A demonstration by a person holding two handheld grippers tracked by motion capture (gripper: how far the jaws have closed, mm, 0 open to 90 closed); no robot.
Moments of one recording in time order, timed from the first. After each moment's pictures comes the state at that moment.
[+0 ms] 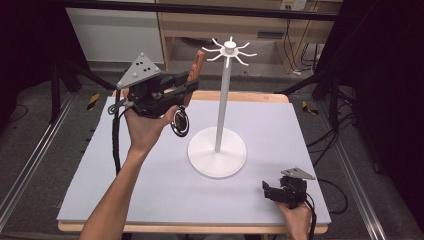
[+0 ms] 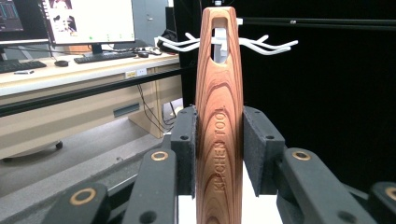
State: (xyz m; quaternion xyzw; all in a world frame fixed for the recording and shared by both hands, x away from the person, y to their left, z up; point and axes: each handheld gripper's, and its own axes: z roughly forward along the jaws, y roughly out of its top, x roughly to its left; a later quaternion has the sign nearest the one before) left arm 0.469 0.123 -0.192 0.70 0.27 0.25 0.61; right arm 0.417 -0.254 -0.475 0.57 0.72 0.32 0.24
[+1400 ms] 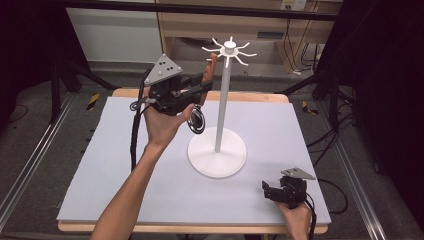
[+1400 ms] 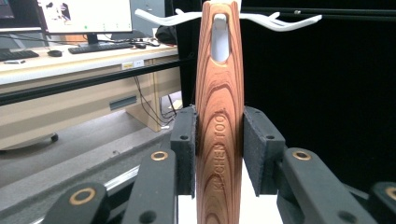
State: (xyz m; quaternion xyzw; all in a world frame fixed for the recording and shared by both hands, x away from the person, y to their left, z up) left arm 0.490 0.093 -0.206 0.71 0.28 0.24 0.61; right arm 0.417 -0.255 -0.475 0.56 0.72 0.32 0.25
